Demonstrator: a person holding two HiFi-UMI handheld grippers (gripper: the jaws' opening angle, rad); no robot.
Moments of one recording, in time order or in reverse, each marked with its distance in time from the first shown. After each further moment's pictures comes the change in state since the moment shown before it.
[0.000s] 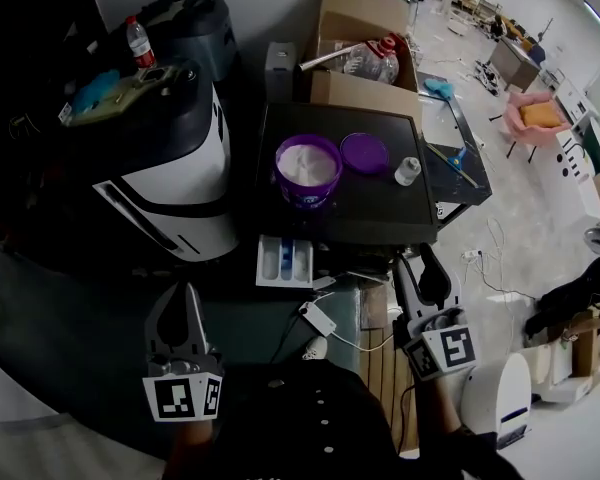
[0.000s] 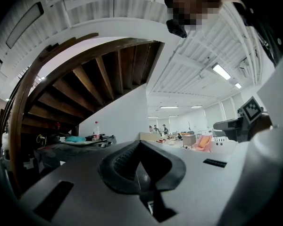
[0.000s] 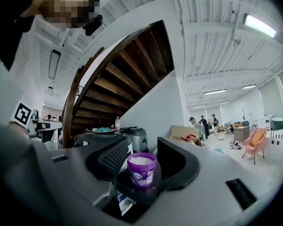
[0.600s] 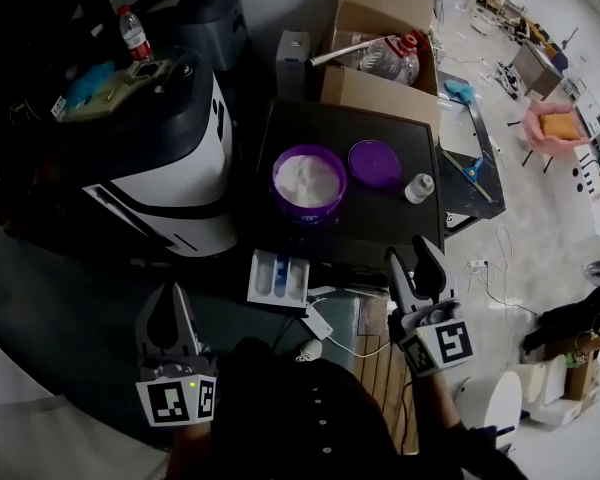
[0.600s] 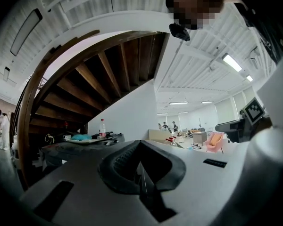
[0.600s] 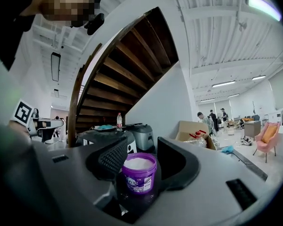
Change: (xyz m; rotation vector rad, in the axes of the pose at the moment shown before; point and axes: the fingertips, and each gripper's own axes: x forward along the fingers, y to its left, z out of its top) left arm 0.063 0.003 -0.012 0.007 0.032 0.122; right arm 0.087 -0.041 -0.023 0.012 0.057 0.100
